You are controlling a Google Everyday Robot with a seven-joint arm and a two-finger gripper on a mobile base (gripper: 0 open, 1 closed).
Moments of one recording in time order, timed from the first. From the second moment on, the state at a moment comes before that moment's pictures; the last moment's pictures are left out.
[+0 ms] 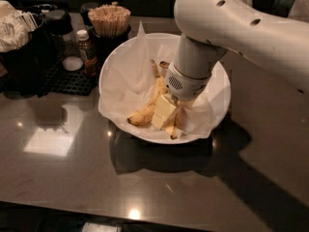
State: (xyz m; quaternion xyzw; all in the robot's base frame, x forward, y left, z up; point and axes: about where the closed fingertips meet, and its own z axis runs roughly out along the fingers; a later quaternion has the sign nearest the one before) arm 0.496 -0.047 0.824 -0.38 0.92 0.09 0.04
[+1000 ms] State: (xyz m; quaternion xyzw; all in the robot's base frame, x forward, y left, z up) arm 0.497 -0.072 0.880 -0.41 0.89 0.16 0.14
